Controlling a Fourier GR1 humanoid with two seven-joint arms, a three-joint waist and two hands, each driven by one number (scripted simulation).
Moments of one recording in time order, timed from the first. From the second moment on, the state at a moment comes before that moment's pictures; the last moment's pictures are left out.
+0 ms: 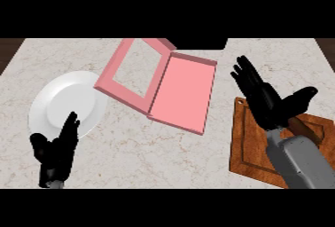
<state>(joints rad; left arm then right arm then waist) 0.06 0.34 -0.23 -1.49 0.30 0.40 0.14 -0.36 -0.35 0.28 -1.43 -0.49 -0.16 0.02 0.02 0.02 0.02</state>
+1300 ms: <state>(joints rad) -0.07 0.60 -0.17 -1.40 0.09 0.37 0.06 -0.42 -0.91 0.37 -1.41 -0.10 0.57 -0.68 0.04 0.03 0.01</state>
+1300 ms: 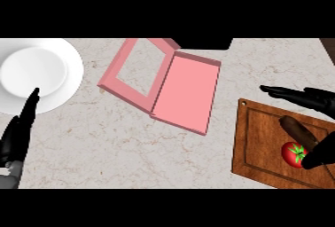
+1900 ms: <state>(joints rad) -0.13 0.60 -0.18 -1.36 0.08 0.34 0.07 -0.49 -1.07 0.65 -1.36 0.39 0.33 -0.94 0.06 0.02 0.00</state>
